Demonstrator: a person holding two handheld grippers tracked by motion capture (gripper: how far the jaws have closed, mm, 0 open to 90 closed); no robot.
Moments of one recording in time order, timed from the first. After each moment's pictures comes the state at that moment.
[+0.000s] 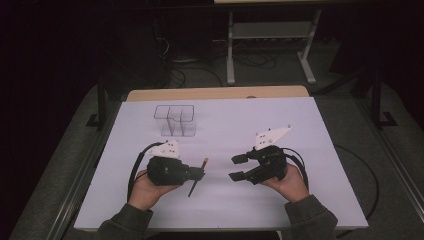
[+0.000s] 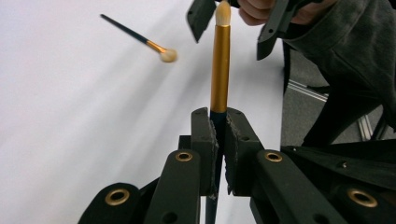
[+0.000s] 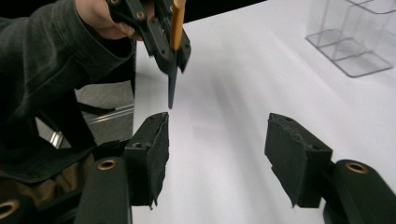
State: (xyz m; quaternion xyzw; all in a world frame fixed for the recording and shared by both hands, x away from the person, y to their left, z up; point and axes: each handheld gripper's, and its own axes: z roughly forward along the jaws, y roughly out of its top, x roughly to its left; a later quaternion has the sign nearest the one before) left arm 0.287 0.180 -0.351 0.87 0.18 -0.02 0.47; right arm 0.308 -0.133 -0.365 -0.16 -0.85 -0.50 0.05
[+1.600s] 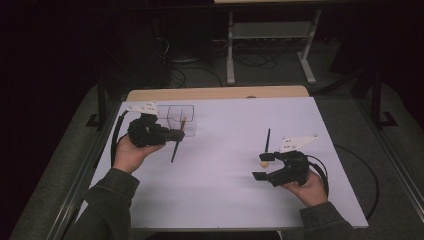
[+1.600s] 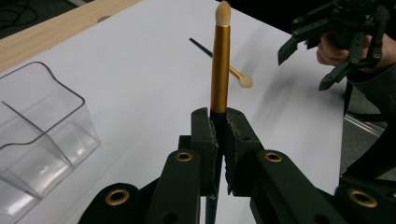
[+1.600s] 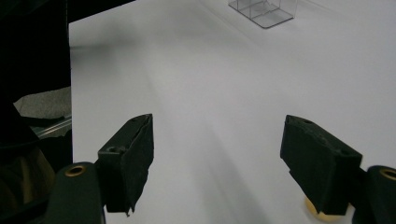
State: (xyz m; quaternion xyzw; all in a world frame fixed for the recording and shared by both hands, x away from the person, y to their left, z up) left arm 0.359 0.221 -0.306 0.85 0.26 0.02 0.46; right arm 0.303 -0.192 -0.394 -0.25 -0.84 -0.48 -0.02
